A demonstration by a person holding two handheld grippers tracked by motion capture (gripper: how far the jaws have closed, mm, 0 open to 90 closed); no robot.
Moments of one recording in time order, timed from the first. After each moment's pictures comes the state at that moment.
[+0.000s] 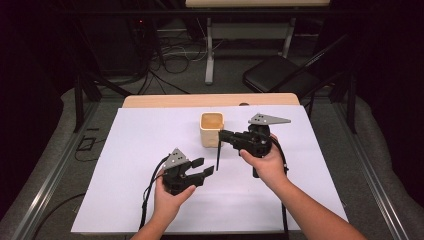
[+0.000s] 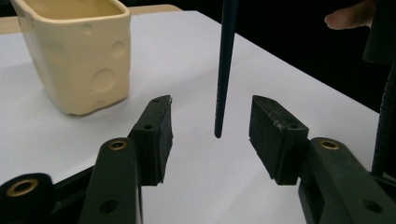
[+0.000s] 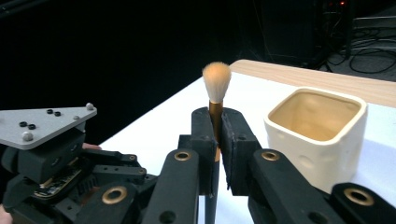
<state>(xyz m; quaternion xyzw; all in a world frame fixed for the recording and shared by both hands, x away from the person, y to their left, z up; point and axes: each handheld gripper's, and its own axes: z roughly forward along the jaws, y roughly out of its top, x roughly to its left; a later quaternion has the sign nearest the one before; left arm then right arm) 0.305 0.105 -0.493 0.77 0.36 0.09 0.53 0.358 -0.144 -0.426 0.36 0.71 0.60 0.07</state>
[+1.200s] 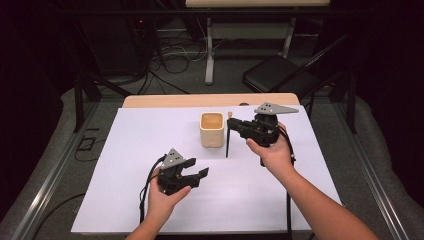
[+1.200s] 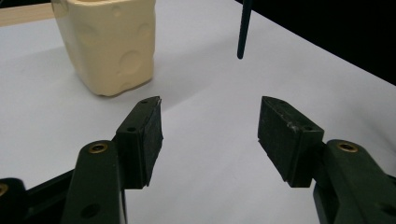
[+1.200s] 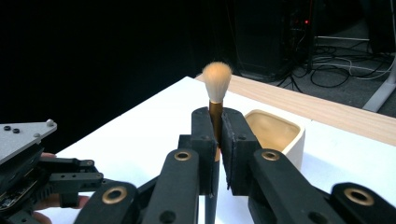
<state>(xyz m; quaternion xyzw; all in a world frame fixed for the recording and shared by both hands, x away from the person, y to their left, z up) 0.305 0.116 -0.491 0.78 0.37 0.11 0.49 0.372 -0.158 -0.404 0.36 0.72 0.58 0.13</state>
